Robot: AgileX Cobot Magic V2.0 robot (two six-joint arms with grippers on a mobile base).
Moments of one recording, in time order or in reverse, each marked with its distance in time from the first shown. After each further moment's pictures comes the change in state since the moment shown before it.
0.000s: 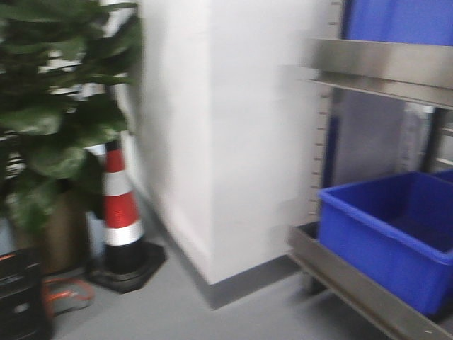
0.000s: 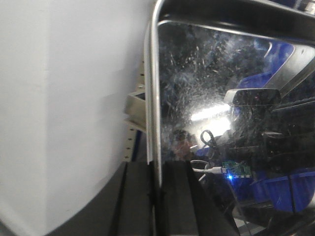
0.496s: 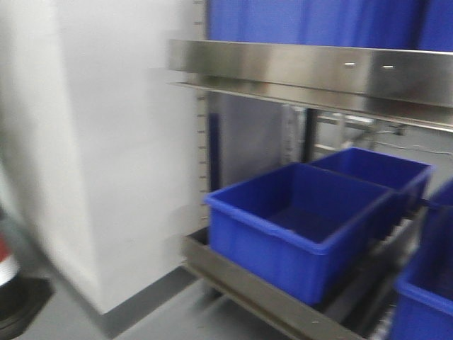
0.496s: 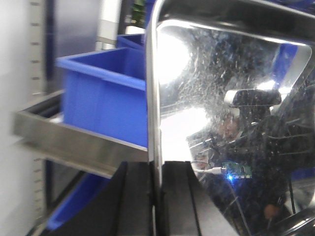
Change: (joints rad) left arm 0.000 0.000 0.000 0.000 0.000 0.000; right arm 0.000 0.000 0.000 0.000 0.000 0.000
